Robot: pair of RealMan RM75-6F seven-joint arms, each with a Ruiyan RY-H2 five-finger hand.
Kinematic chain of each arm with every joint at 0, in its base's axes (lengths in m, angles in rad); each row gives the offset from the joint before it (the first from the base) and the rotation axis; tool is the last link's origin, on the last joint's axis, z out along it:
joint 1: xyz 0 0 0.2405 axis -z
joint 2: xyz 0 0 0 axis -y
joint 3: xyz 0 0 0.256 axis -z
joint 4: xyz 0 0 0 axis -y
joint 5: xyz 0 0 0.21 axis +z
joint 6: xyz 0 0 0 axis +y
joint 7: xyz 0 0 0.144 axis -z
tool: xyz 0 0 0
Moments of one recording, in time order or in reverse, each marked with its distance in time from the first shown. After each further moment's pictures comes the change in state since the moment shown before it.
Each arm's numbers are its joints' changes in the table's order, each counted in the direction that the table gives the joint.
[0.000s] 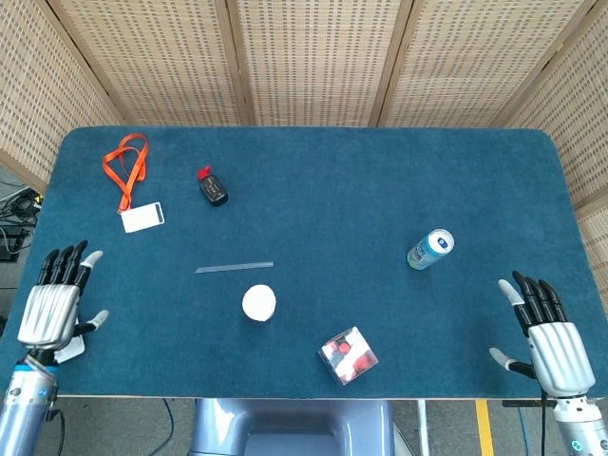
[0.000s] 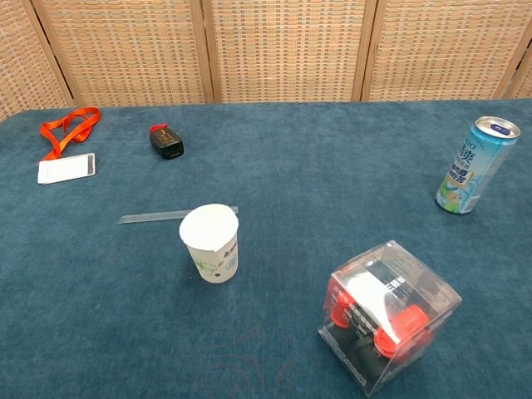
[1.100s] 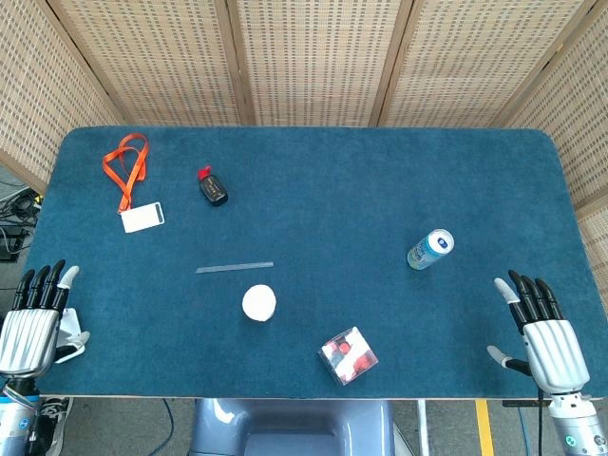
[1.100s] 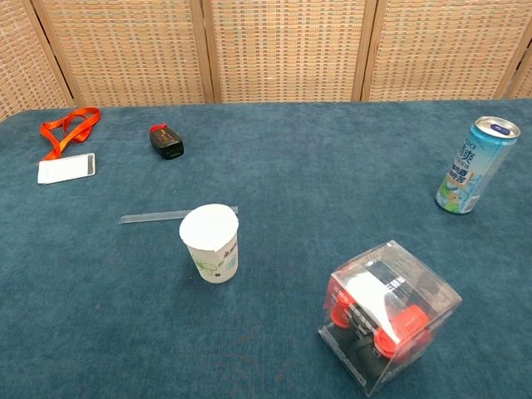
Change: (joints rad) left arm -0.120 -0.008 -0.087 -0.036 0.117 0.163 0.012; right arm -0.008 0.023 -0.007 -0.021 0.008 -0.009 0.026
